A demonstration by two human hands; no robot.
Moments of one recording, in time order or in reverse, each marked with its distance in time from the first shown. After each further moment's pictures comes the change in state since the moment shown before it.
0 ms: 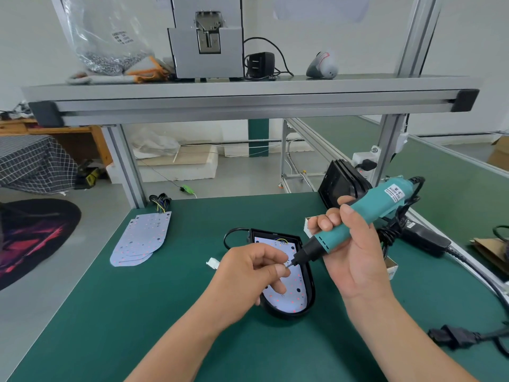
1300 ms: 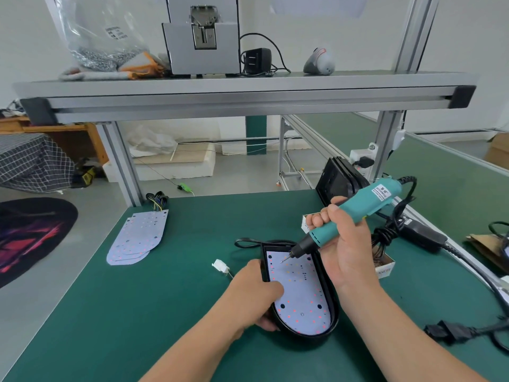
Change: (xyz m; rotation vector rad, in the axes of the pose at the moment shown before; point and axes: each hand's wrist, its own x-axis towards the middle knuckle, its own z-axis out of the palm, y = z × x) left_hand 0.001 -0.015 0.024 0.030 -0.120 -0.273; right_hand 0.017 0.016 -0.018 -0.121 0.118 -0.068
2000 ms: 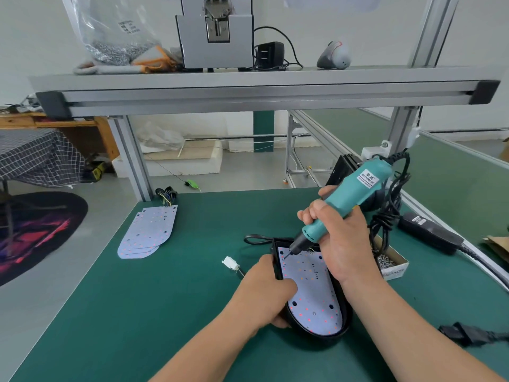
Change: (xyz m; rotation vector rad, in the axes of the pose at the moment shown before) left_hand 0.003 -0.005 0.007 -0.039 0.067 -0.034; right_hand 0.000 0.009 0.020 -0.278 -0.182 -0.044
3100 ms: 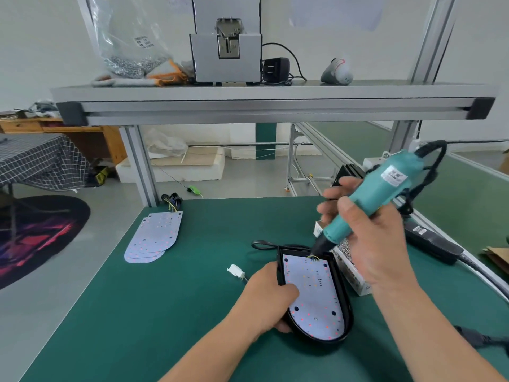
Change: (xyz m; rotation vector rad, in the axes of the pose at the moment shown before) left_hand -0.002 0.000 -0.001 -0.007 -0.023 0.078; right_hand -0.002 -0.048 -0.009 -0.113 -0.078 -0.094
